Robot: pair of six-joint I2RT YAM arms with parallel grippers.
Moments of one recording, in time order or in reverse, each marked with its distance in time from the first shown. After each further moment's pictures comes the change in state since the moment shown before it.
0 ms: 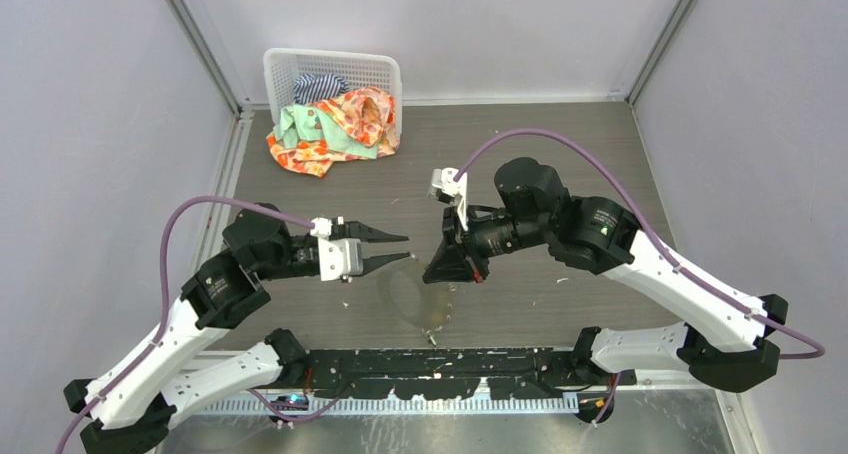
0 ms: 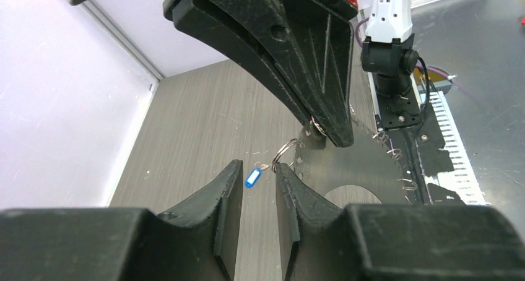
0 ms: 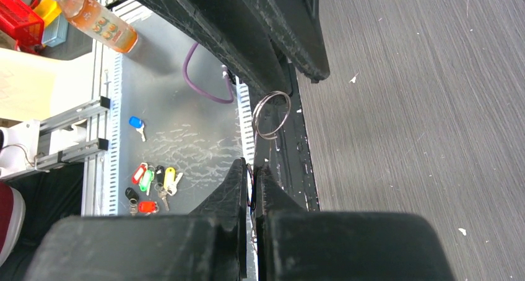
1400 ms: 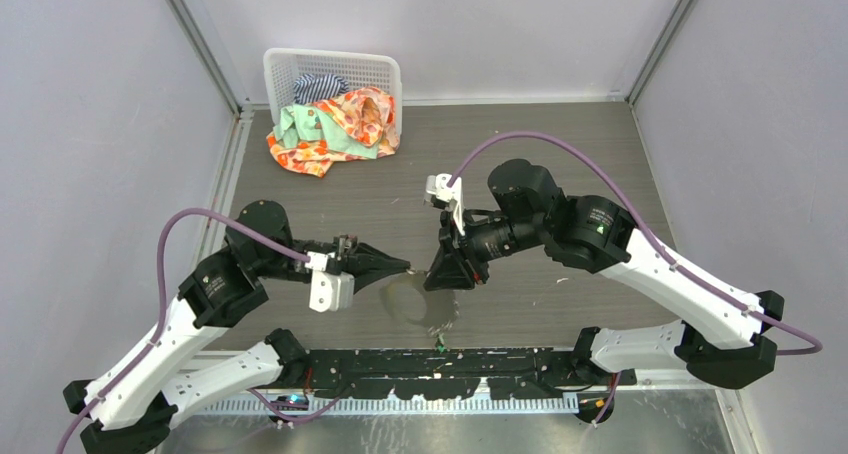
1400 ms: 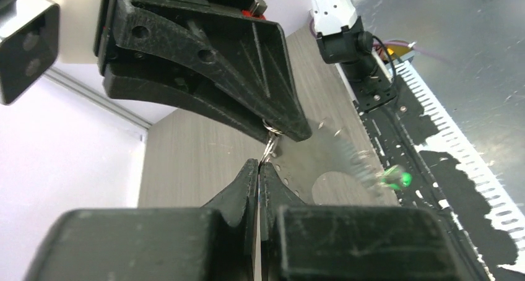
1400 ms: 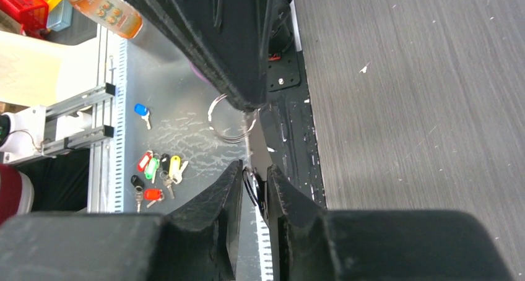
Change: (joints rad) left arm 0.005 0.002 0.029 -0.103 0.226 0.273; right arm 0.008 0.020 0.022 -0.050 -0.021 -0.017
